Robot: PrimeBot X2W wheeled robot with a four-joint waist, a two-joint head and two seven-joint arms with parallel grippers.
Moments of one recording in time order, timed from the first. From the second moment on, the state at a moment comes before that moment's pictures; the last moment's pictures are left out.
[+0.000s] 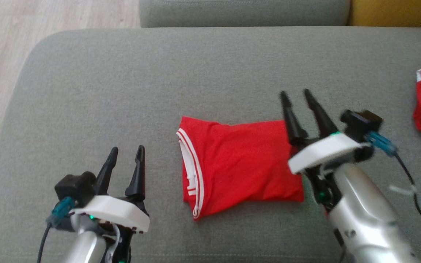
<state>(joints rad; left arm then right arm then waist) -0.08 0.21 -0.41 0.14 -0.54 0.13 -0.21 -0.48 -0.07 0.39 0.60 0.54 0.12 -0.23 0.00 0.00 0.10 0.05</state>
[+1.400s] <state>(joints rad) -0.01 0.16 -0.35 0.17 -0.45 0.13 -0.25 -0.05 -0.05 0.03 0.27 0.25 0.12 -0.24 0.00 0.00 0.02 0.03</state>
